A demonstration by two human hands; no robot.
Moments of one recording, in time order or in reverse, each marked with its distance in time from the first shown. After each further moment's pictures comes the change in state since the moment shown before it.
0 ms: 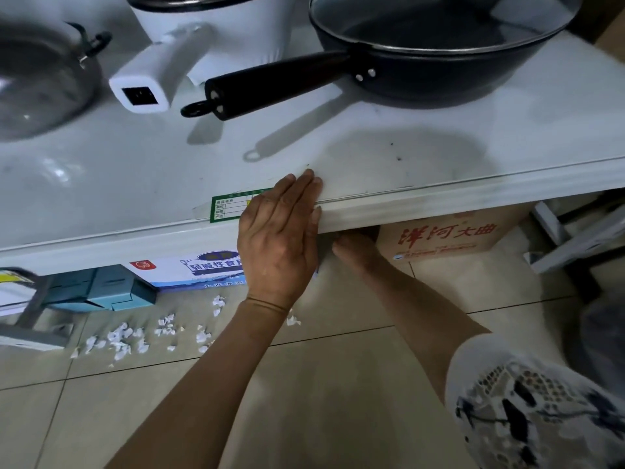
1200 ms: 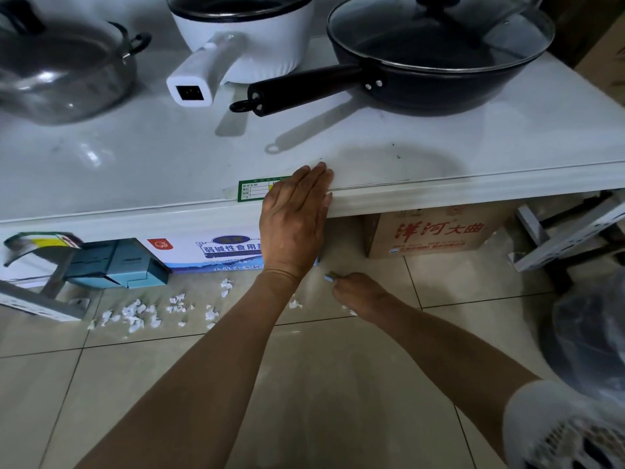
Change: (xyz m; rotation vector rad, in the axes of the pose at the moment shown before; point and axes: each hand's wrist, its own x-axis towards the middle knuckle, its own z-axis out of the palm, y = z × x) left_hand -0.002 -0.003 -0.003 0.066 -0.056 0.013; right_hand -0.100 -0.047 -0.030 -0.187 -0.131 -0.288
